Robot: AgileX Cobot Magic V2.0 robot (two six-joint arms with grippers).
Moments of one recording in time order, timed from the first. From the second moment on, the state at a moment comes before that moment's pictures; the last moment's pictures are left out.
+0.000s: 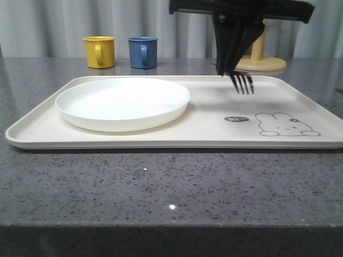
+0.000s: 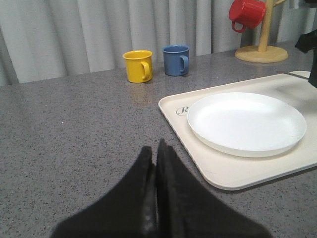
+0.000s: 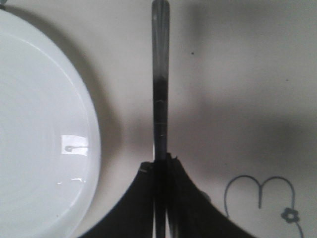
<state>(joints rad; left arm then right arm) -0.31 -0.01 -0.39 0.03 0.58 0.08 0.53 1.79 -1.62 -0.07 1.11 0.61</state>
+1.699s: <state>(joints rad) -0.31 -0.01 -0.39 0.03 0.58 0.08 0.44 1.75 -1.71 -0.06 1.23 0.47</state>
